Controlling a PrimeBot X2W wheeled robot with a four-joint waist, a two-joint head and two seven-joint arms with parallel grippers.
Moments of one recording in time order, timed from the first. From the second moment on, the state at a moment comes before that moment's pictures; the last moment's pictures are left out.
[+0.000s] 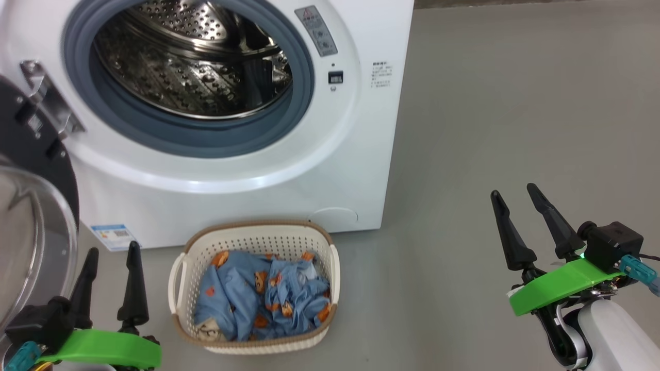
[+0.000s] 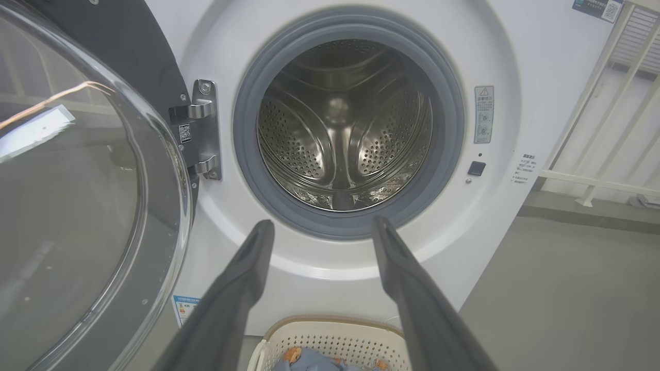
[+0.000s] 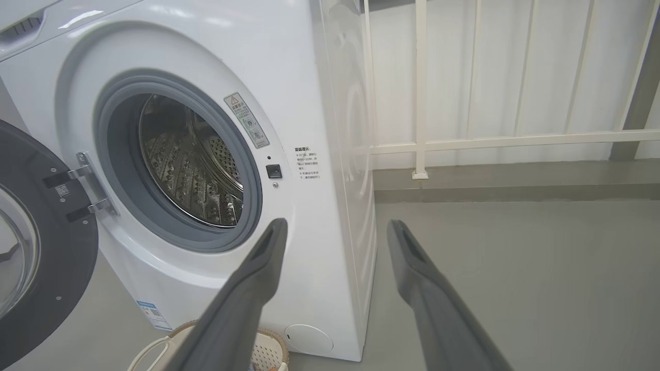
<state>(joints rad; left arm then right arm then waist) -0.14 0.32 -0.19 0.21 -0.60 0.06 -0.24 -0.26 -0.24 0.22 0.30 0.47 0.13 -0.25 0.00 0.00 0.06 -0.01</state>
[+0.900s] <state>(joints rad) -0.14 0.32 -0.20 0.21 -0.60 0.06 -0.25 -0.26 -0.24 0.23 0.30 0.47 0.13 -0.25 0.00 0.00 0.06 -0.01</state>
